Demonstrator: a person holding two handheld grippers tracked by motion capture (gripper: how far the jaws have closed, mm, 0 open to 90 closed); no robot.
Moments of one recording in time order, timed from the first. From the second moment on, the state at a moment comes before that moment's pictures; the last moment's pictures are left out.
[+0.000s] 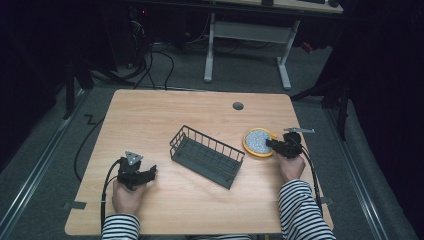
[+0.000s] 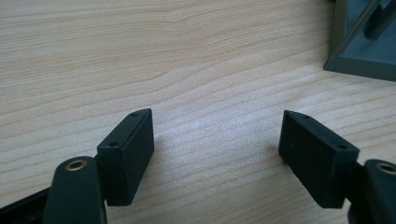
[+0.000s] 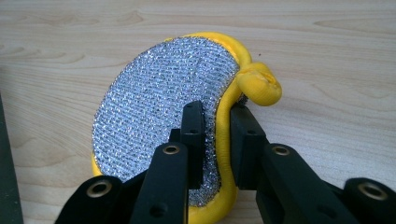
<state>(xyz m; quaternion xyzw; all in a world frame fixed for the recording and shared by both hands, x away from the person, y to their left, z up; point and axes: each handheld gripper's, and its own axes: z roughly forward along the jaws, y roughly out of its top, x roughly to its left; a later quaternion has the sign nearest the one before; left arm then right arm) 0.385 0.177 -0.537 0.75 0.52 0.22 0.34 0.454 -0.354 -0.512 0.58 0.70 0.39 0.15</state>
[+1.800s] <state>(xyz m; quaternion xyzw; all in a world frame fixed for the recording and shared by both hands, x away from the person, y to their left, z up) 0.385 0.177 -0.537 0.75 0.52 0.22 0.34 0.414 -0.328 -0.408 0.46 0.73 0.48 0.17</state>
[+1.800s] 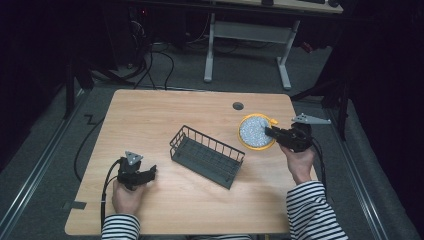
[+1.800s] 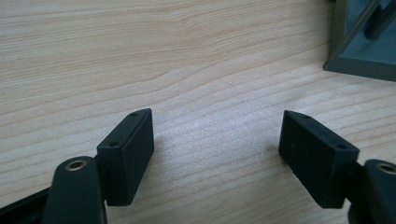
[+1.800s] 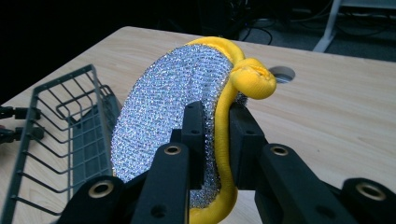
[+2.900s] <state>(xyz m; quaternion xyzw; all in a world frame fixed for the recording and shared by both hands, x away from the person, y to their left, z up) 0.385 0.177 -0.537 0.75 0.52 0.22 0.34 0.418 -0.249 -0.402 0.37 0.78 0.48 0.14</state>
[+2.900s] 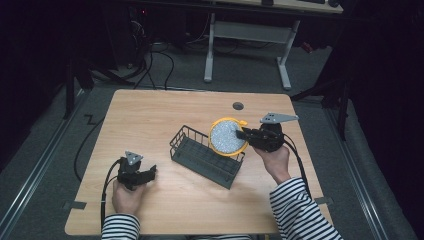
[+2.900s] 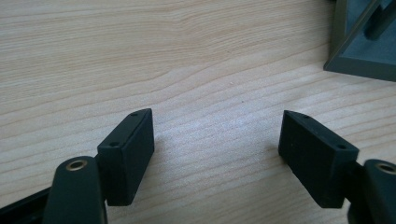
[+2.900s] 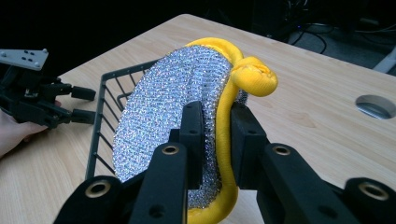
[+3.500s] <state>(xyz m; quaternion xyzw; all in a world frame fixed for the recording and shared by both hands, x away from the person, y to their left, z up) 0.385 0.177 -0.537 0.75 0.52 0.22 0.34 0.416 -0.229 -0.416 0.35 0.80 0.47 0.13</state>
